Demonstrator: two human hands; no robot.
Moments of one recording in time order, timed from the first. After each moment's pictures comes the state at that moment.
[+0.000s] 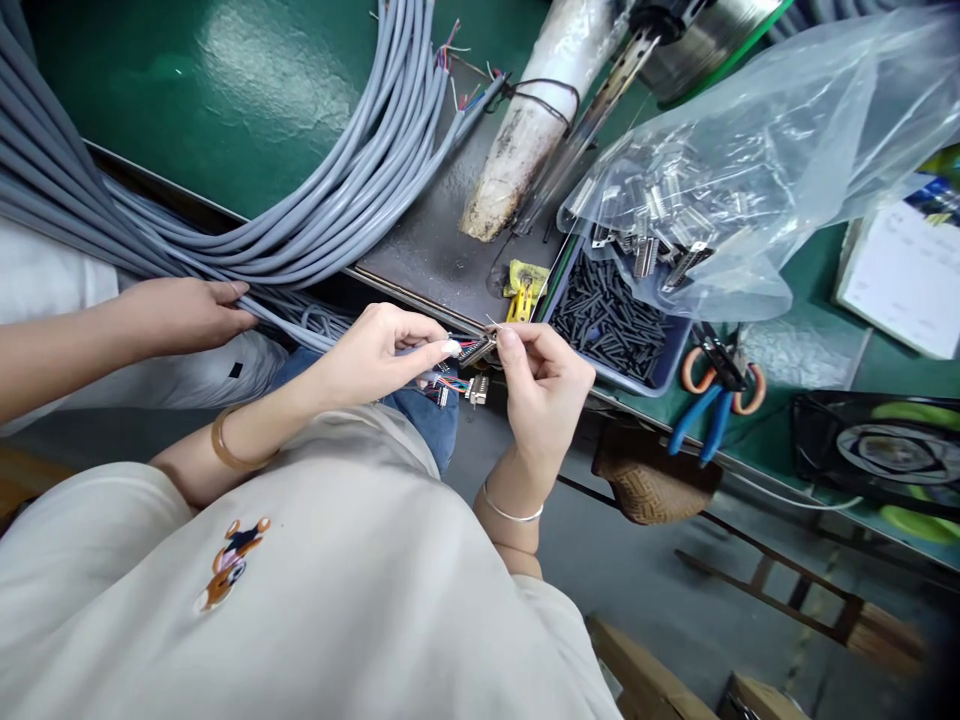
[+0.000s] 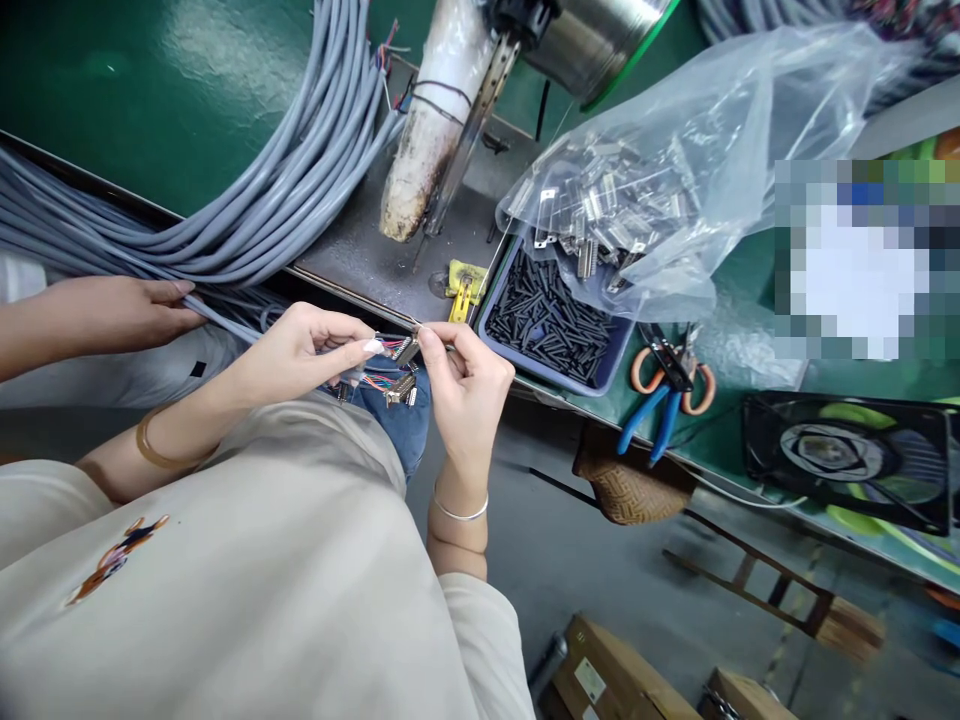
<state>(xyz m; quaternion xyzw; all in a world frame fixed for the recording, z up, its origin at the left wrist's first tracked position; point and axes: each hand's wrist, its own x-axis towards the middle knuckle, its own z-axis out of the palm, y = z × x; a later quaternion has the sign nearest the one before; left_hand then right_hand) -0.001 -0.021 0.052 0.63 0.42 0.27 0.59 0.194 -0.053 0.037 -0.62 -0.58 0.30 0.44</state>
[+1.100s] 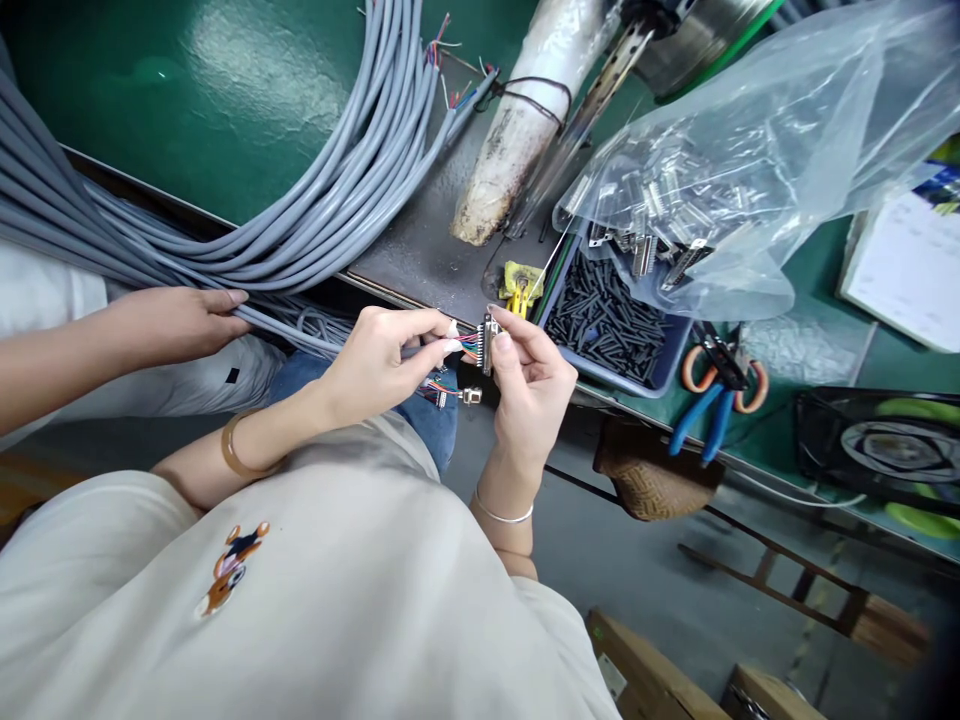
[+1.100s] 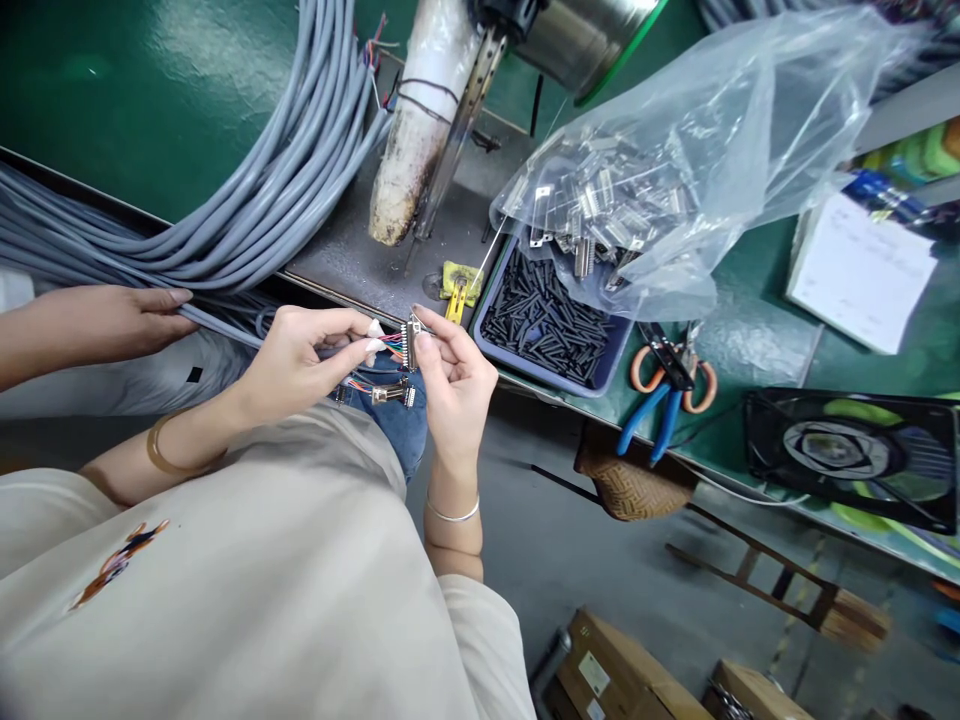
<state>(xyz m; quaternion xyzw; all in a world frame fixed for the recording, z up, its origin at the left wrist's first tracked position) 0.013 -0.024 0.042 0.68 0.44 0.37 0.46 0.185 -0.053 0.019 -0.58 -0.48 0.39 0.53</state>
